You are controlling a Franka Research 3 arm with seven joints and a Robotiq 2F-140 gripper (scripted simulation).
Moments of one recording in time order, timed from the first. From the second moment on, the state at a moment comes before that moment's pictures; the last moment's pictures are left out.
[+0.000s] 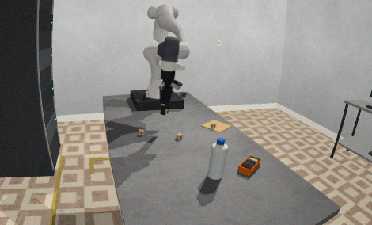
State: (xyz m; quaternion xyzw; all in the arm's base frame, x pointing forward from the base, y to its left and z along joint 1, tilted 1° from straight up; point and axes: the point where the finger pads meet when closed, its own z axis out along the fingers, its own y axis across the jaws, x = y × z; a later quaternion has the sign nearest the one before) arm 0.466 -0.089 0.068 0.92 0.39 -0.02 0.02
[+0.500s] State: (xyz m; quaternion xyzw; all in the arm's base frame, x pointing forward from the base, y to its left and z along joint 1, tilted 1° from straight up) arm 0.494 0.010 0.067 0.84 0.54 -0.02 0.01
